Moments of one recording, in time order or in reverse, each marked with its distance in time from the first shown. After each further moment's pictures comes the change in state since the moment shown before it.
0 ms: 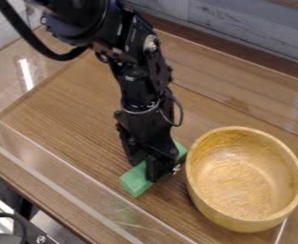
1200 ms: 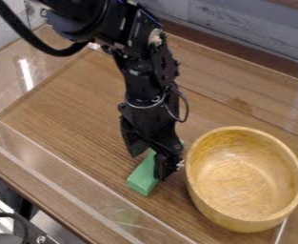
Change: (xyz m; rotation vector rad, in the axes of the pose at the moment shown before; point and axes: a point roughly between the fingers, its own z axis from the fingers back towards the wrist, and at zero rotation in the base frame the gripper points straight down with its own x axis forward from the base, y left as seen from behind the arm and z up) arm 0.007 -0.001 0.009 0.035 -0.037 -0.035
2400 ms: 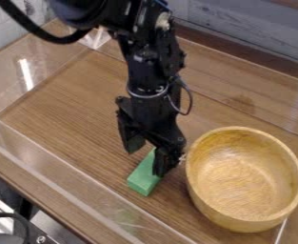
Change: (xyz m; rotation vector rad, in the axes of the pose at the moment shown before) arm -0.003 -0.006 0.013 0.014 0.056 0.034
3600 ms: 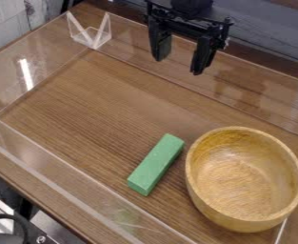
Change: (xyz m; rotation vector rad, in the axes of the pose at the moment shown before) arm 0.077 0.028 0.085 0.026 0.067 0.220
